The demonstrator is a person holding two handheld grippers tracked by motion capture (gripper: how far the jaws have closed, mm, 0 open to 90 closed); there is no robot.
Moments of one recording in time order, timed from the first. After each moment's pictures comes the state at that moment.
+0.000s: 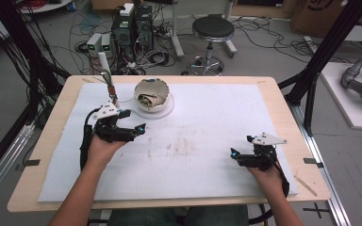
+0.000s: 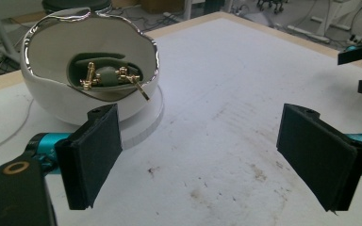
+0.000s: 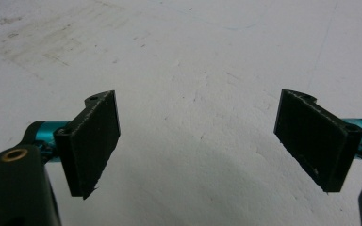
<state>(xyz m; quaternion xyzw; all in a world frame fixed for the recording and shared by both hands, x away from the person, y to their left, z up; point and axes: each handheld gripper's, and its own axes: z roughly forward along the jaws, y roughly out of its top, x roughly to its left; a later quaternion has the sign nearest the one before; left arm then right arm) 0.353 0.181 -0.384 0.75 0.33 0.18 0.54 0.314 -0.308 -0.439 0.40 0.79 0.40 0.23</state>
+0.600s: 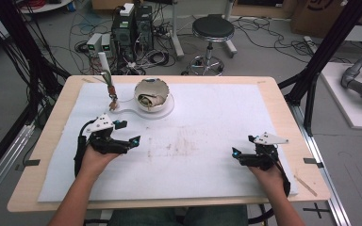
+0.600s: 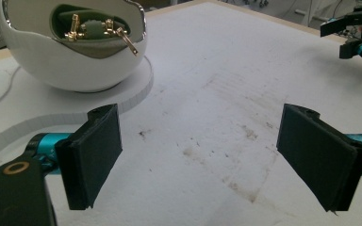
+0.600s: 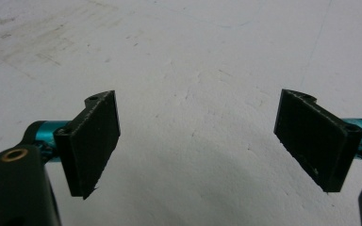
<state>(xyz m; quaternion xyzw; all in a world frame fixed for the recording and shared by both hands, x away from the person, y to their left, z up) 0.337 0.200 -0.413 0.76 0.32 0.16 0.54 0.317 -0.315 -0.442 0.41 0.79 0.41 0.23</state>
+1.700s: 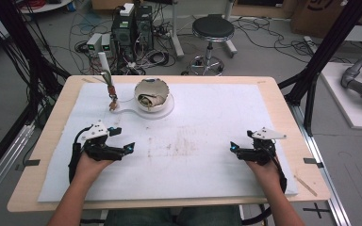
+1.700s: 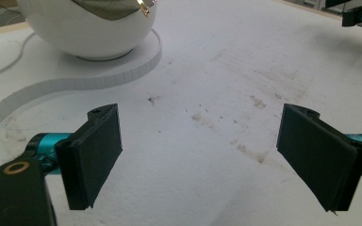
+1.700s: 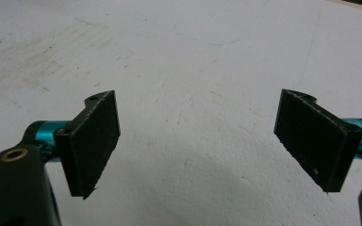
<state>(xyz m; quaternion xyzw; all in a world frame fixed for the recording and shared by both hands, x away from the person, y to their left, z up) 0.326 0.217 -0.429 0.77 0.33 0.16 0.52 0.329 -0.306 -0.436 0.41 0.77 0.41 0.24</state>
